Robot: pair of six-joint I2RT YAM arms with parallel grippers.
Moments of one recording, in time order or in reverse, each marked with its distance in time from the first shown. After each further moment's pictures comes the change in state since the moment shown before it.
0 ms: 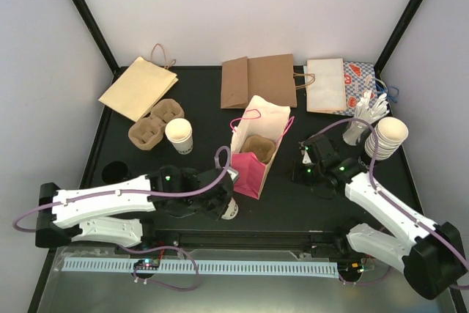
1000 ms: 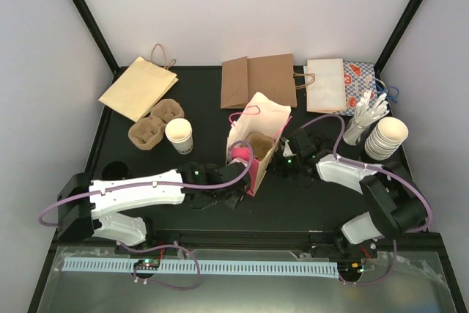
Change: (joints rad) left arm 0.057 0.214 -0.056 0.244 -0.128 0.012; right arm -0.001 0.462 -0.038 0.517 -0.214 0.125
